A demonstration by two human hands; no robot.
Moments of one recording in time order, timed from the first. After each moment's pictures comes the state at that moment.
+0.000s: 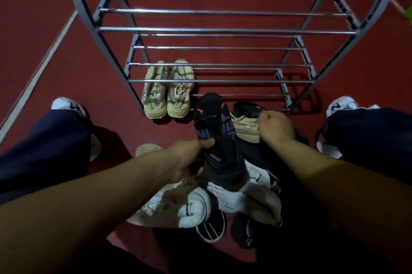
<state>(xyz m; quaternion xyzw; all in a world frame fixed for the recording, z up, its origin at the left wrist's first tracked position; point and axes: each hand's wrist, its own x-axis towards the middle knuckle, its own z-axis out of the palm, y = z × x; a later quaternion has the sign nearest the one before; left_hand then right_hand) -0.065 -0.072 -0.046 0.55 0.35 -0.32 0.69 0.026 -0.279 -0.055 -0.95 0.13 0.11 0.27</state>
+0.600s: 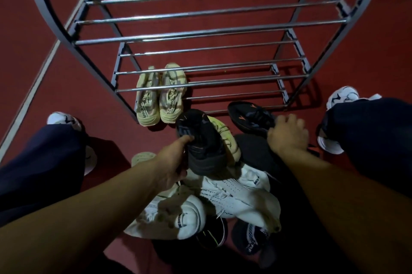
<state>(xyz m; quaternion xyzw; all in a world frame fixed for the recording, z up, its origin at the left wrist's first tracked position) -0.048 -0.065 -0.068 0.56 0.41 -0.27 0.67 0.034 -0.328 -0.102 -0.99 0.11 0.10 0.04</state>
